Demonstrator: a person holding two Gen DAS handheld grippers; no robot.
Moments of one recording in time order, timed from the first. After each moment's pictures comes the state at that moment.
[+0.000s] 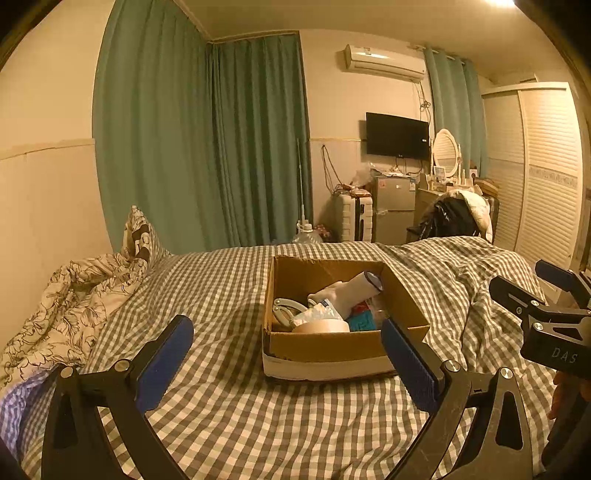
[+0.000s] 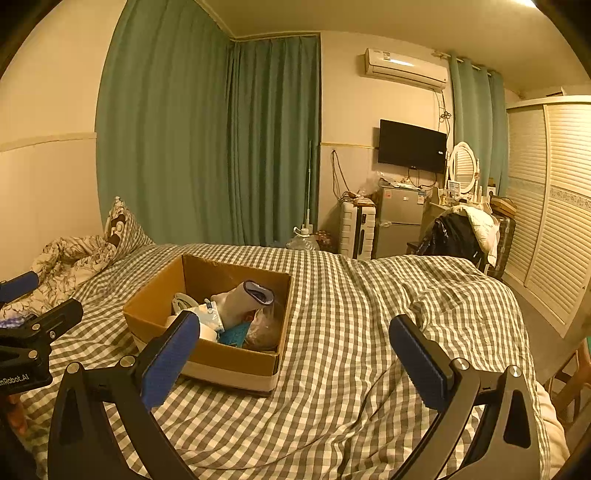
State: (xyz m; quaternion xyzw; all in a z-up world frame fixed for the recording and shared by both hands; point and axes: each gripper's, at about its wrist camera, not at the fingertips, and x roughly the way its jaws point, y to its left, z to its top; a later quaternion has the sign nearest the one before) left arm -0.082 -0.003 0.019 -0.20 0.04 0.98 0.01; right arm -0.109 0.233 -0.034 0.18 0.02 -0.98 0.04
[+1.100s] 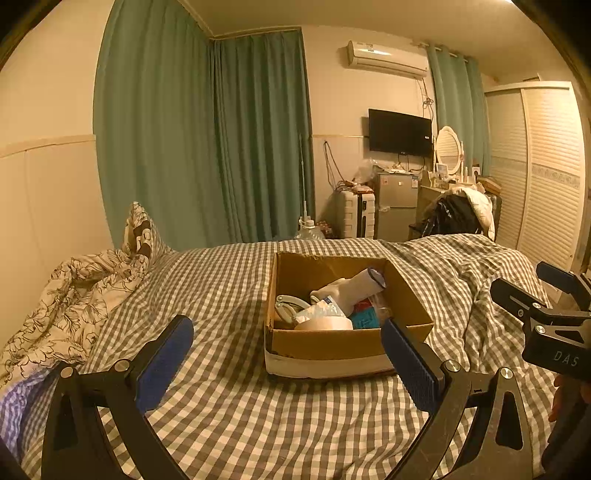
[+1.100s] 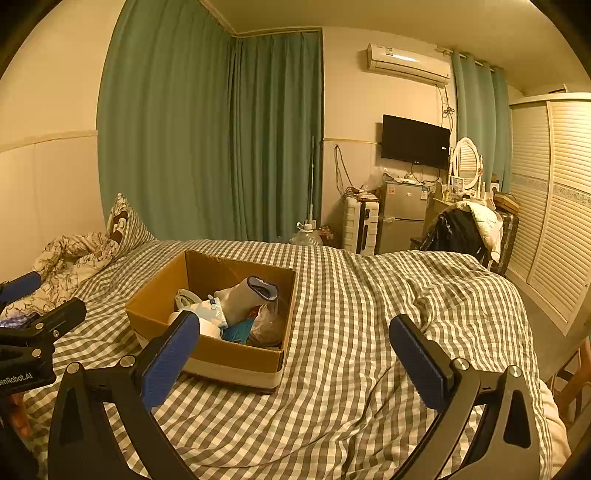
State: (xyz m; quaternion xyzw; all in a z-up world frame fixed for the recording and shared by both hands) left arm -0.085 -0.004 0.016 -0.20 0.03 0.98 0.00; right arm -0.111 0.233 -0.036 0.19 0.01 -0.98 0.04
